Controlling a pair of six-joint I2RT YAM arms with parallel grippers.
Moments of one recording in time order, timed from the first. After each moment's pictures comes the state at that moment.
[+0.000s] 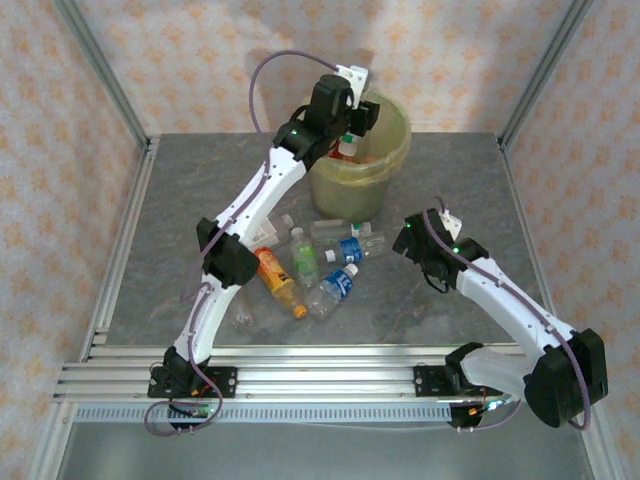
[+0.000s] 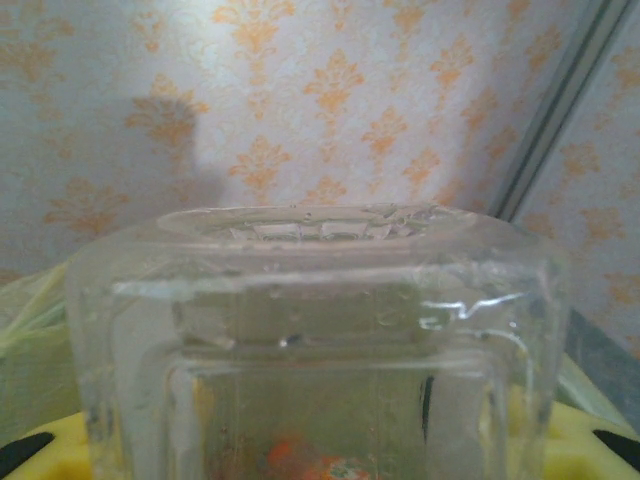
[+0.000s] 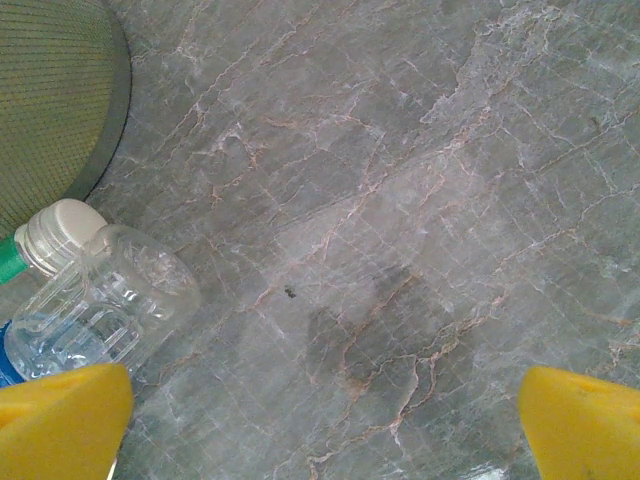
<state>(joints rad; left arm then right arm) -0.56 2.37 2.66 -0.57 -0.10 -0.10 0.45 1.13 0.84 -0.76 0.33 0.87</state>
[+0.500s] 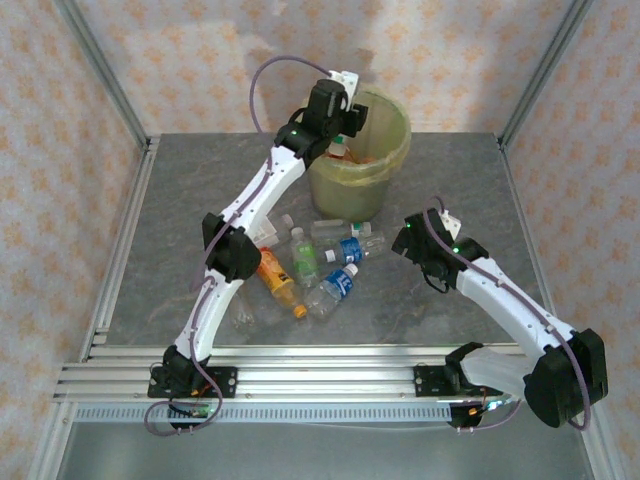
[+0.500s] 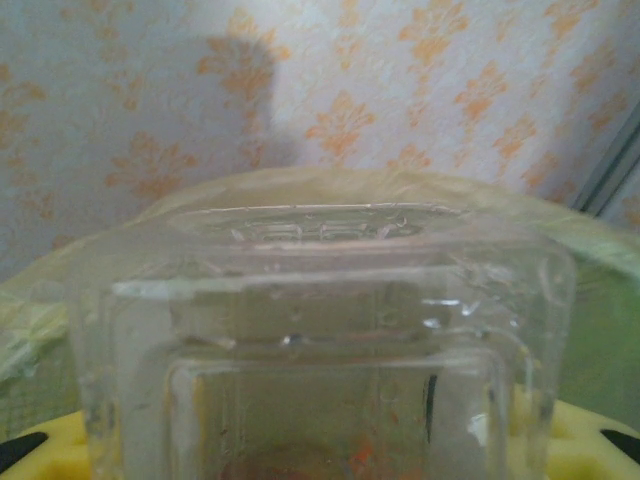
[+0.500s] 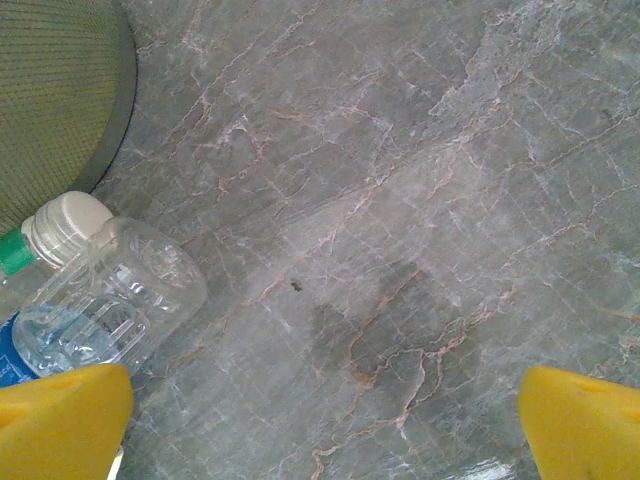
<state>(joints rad) -0.50 2.46 2.67 -0.55 -0.14 -0.08 0.45 1.13 0.84 -0.76 0.31 0.87</state>
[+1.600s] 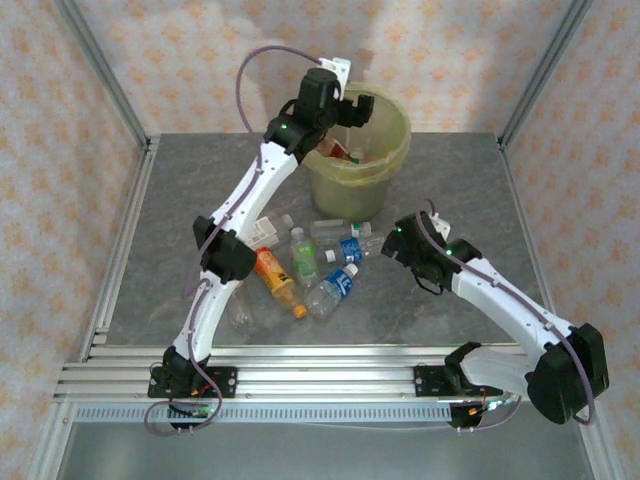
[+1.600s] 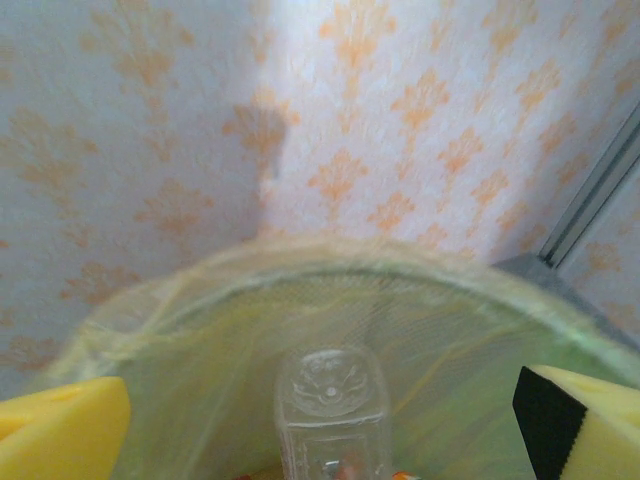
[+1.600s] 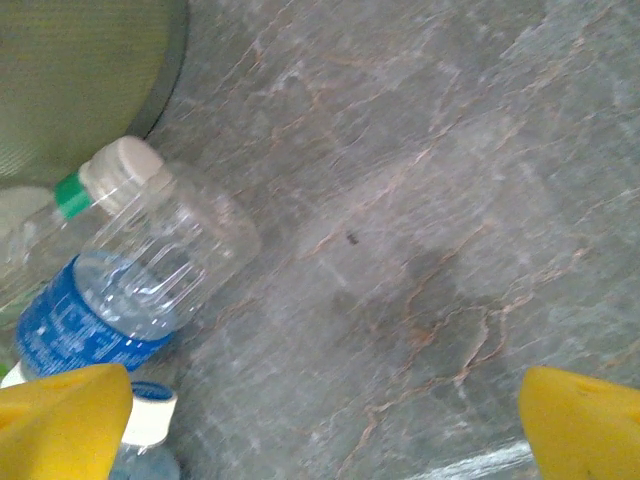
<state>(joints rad) -0.50 2.37 2.71 -0.61 -0.13 -0.14 0.54 1.14 0.85 -0.75 0.27 0.94</state>
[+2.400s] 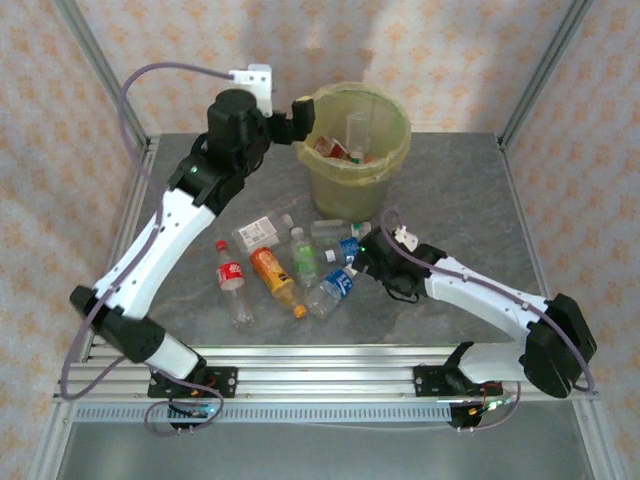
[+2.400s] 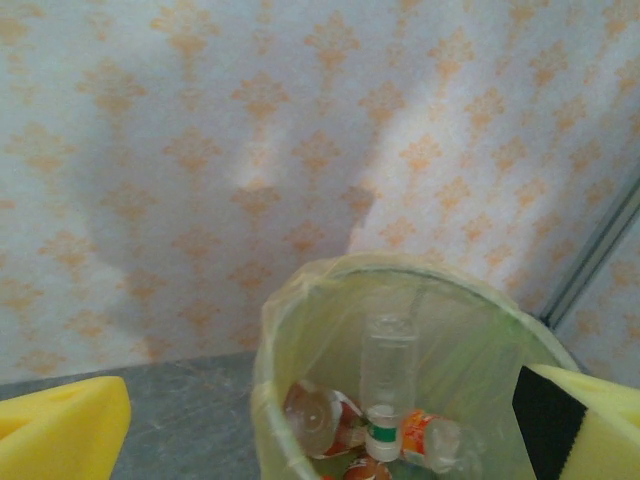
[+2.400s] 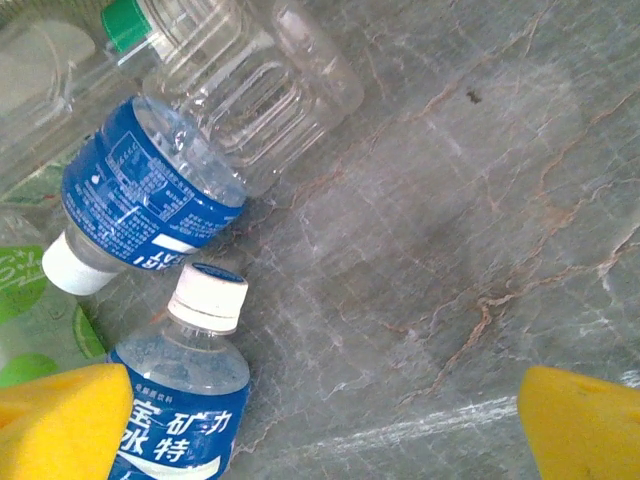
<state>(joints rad) -0.50 1.48 1.73 -0.39 -0.29 -0.19 0.78 1.28 0.88 -0.74 0.27 1.15</state>
